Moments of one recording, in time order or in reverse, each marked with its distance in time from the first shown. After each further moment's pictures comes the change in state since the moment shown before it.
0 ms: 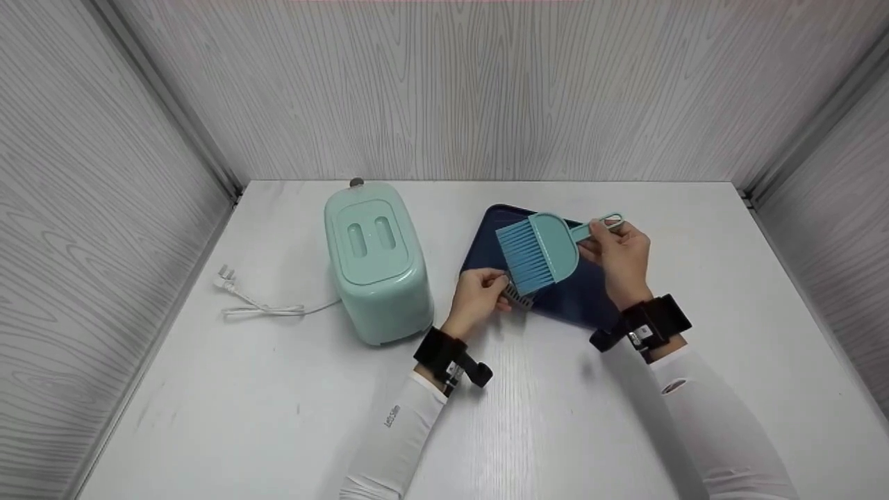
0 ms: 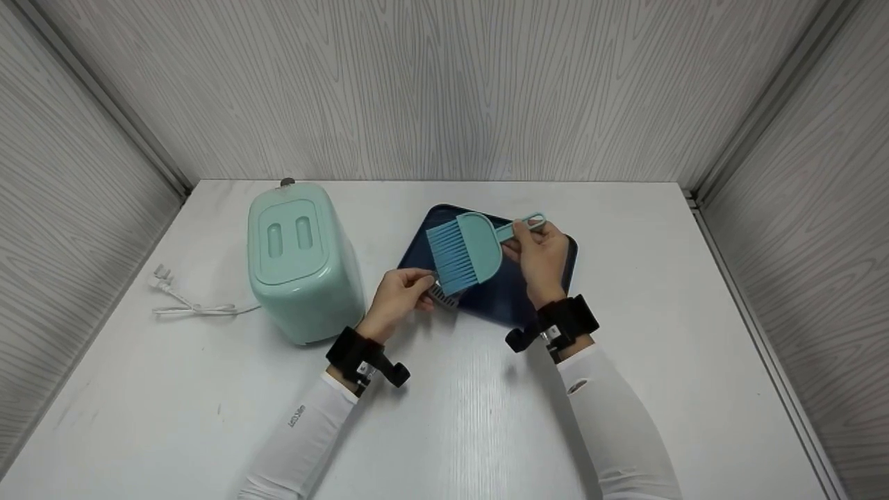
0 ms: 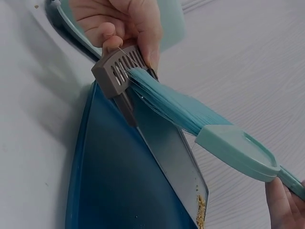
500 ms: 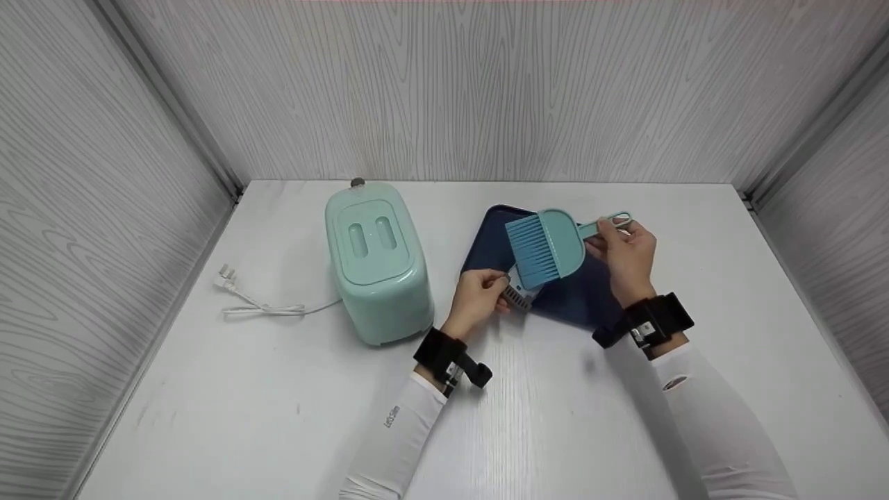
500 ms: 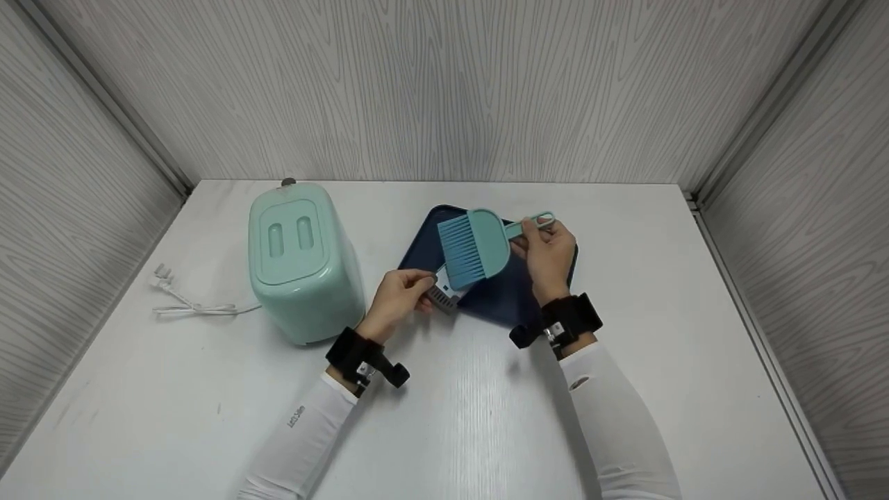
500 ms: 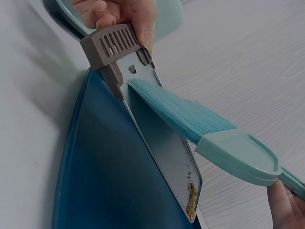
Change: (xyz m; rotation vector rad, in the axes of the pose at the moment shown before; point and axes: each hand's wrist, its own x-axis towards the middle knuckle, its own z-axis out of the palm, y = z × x) left_hand -0.001 0.000 -0.002 0.041 -0.008 0.018; right_hand 0.008 0.000 -0.008 -0.010 0.032 -0.031
